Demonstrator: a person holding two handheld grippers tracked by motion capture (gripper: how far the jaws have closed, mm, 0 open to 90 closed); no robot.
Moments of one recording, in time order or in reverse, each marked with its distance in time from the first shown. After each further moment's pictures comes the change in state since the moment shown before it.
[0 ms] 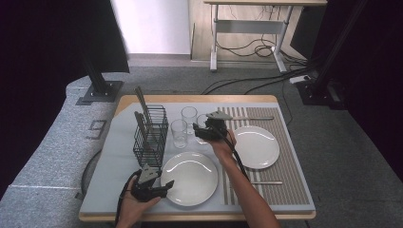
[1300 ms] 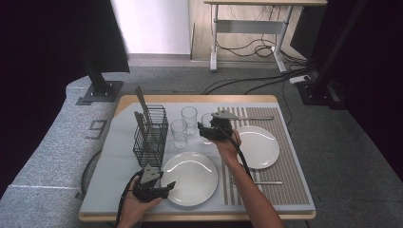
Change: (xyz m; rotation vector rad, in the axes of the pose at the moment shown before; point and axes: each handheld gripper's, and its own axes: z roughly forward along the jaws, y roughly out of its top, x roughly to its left) left arm -0.002 -0.001 0.004 0.023 -0.009 0.006; right arm -0.010 0.004 -0.017 -0.014 -0.013 0.006
